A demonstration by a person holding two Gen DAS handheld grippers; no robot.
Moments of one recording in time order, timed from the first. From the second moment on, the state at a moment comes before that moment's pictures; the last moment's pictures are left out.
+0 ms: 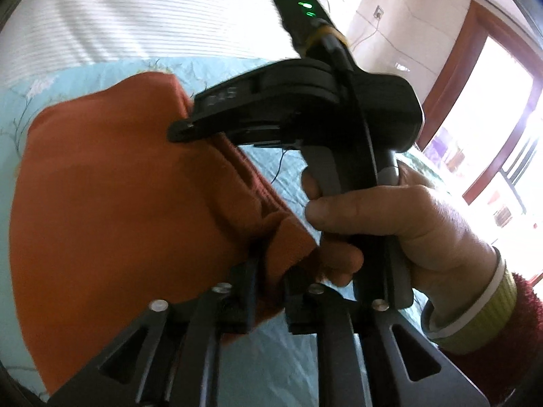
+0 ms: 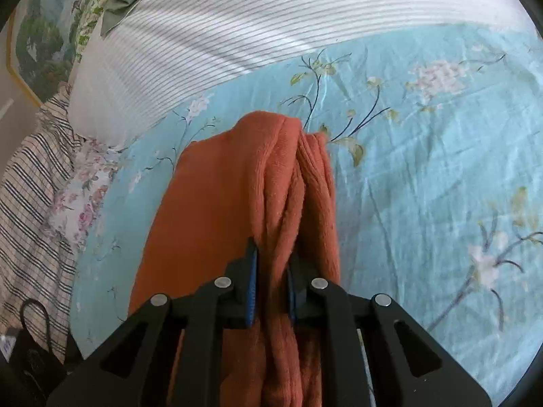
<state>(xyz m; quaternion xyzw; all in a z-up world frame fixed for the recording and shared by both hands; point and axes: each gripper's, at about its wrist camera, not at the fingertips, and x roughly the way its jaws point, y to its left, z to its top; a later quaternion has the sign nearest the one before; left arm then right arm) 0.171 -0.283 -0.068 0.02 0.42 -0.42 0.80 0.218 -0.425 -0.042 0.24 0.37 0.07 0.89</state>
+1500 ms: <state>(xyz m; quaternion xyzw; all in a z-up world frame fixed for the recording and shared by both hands) 0.210 0.025 -0.032 -0.13 0.44 -0.23 0.86 0.233 -0.227 -0.064 0.30 0.40 0.27 0.82</state>
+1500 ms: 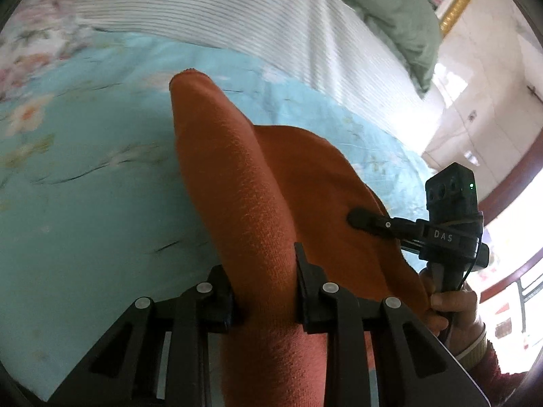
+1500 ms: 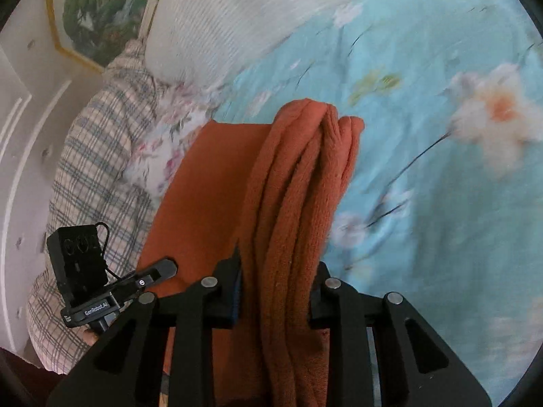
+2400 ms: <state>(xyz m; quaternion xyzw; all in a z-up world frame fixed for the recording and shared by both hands) 0.150 0.074 -0.043 -0.12 0.41 -0.17 0.89 0.260 -0.204 -0.062 0.22 0.42 0.20 0.86</state>
